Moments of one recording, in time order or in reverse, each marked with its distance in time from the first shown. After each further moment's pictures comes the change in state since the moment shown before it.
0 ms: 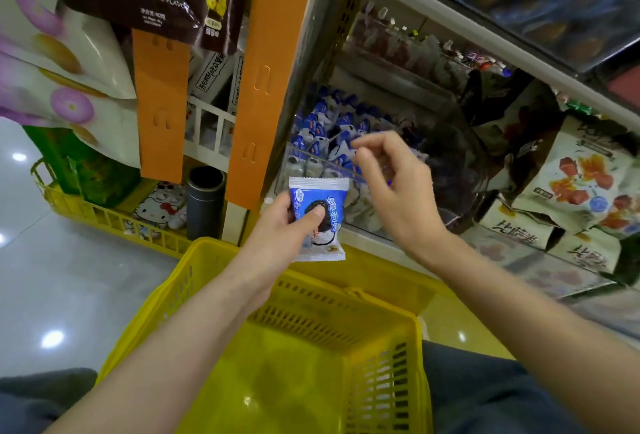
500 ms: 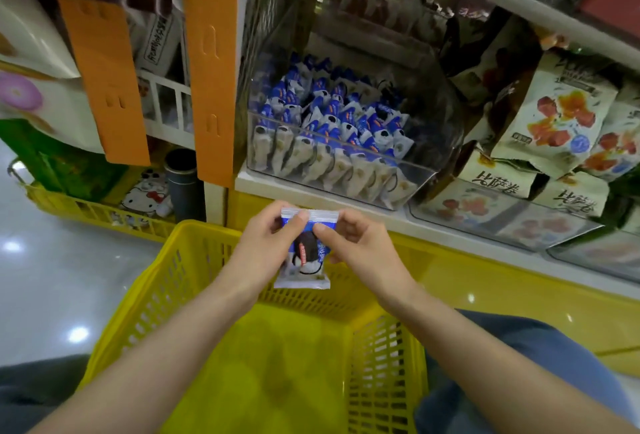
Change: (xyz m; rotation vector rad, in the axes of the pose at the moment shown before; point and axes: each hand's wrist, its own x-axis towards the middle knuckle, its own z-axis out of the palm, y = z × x) left_hand -0.011 -0.042 0.013 0.180 0.000 -0.011; right_hand -0.091 0.030 0.017 0.436 -0.208 0.533
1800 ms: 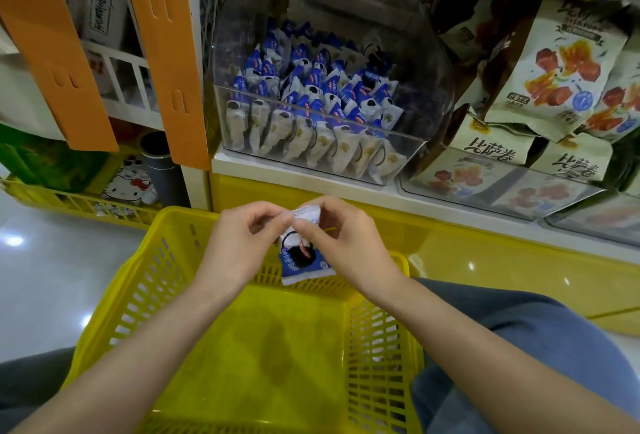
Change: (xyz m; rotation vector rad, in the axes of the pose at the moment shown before) left_hand 0.000 -0.017 -0.002 0.303 0.063 0.116; right_hand -0.005 0.018 -0.003 -0.270 0.009 -0.107
